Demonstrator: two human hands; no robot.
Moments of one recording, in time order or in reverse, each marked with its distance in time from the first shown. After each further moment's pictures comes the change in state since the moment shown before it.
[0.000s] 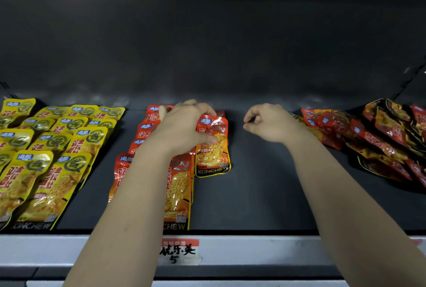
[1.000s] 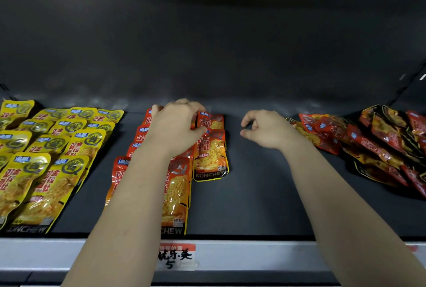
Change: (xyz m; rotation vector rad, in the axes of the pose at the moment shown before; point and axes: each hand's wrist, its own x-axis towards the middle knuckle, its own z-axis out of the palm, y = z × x) left_hand 0.006 -0.010 0.005 0.132 0.194 -0.006; right_hand 0.005 0.006 0.007 -0.012 -0.029 0.006
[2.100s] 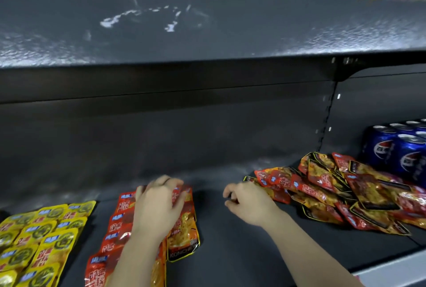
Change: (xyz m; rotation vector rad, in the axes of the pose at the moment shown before) left_hand -0.002 0.033 -0.005 0.007 0.119 0.017; right_hand -0.060 0.002 -0.026 -0.048 0.082 0.012
